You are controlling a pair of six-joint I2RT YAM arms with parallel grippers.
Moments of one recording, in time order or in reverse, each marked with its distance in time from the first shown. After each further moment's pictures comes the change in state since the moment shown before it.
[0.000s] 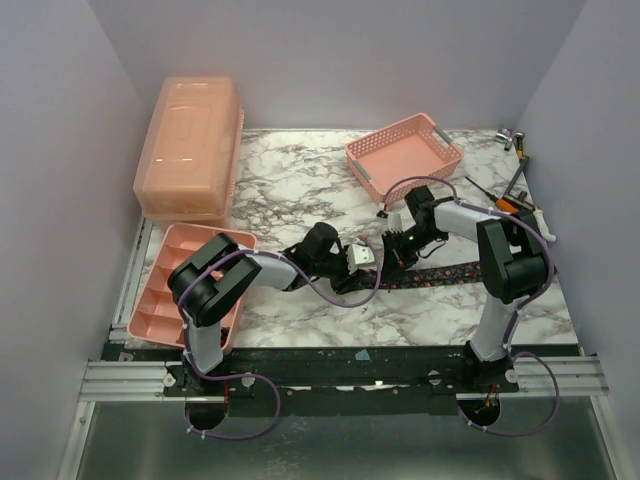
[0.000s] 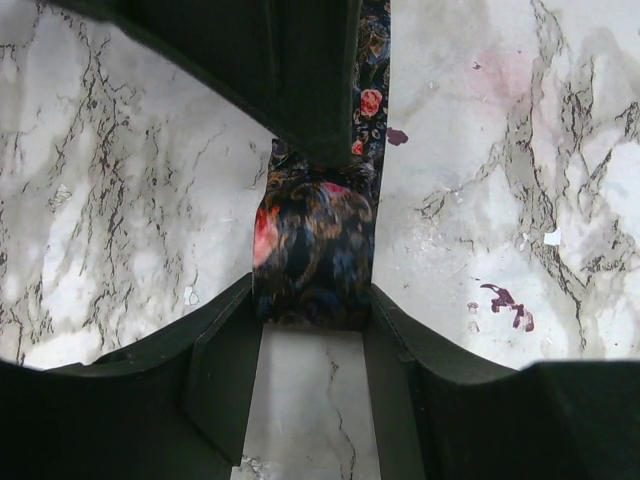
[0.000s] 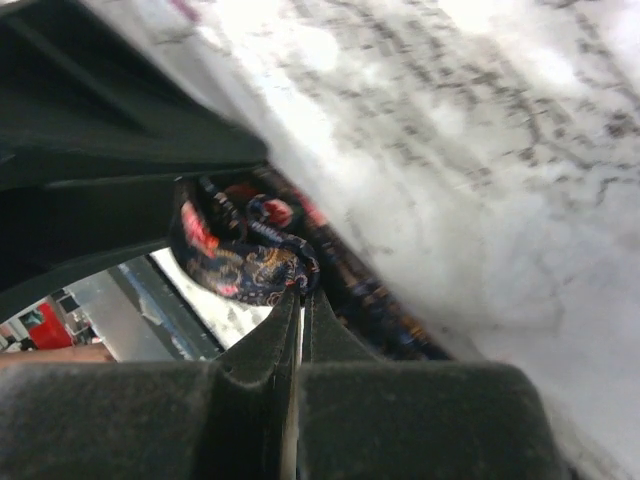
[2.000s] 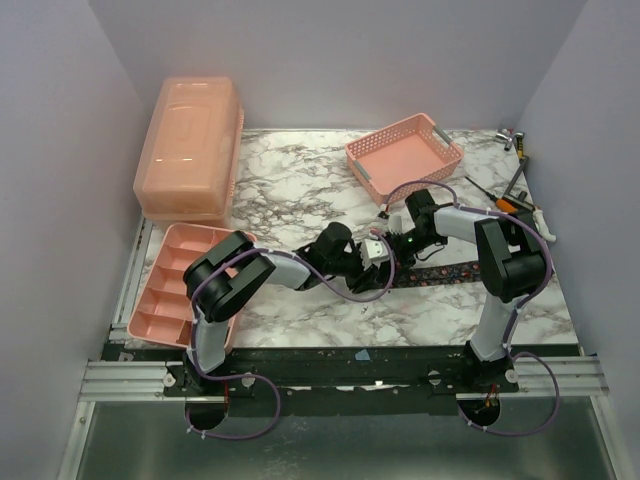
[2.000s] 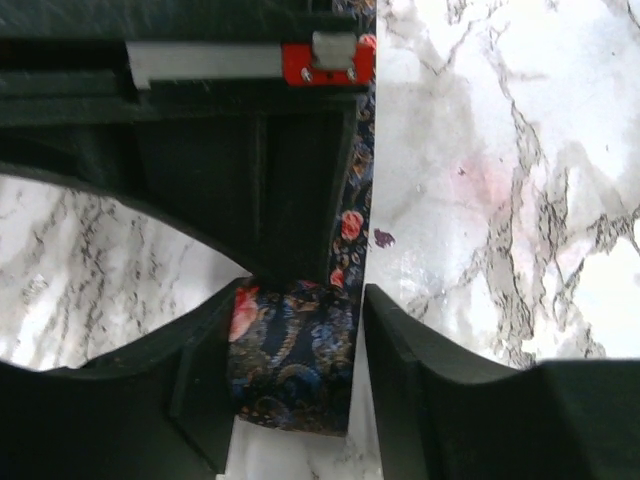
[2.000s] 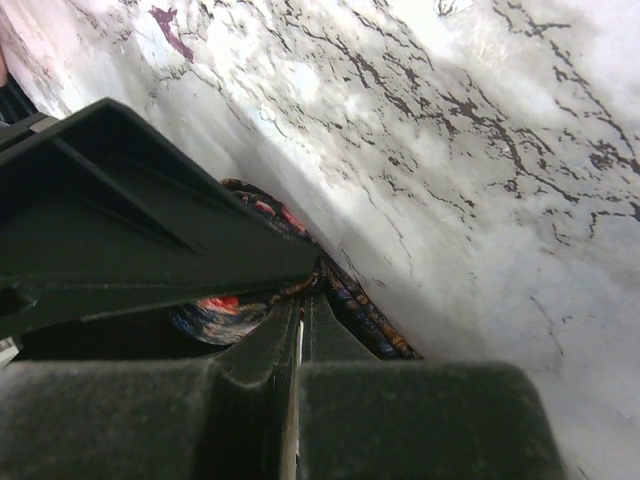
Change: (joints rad) left arm -0.056 0.083 0.100 0.072 -0.018 -0.165; right arm -0.001 0.032 -0.056 0.140 -0.016 0.096
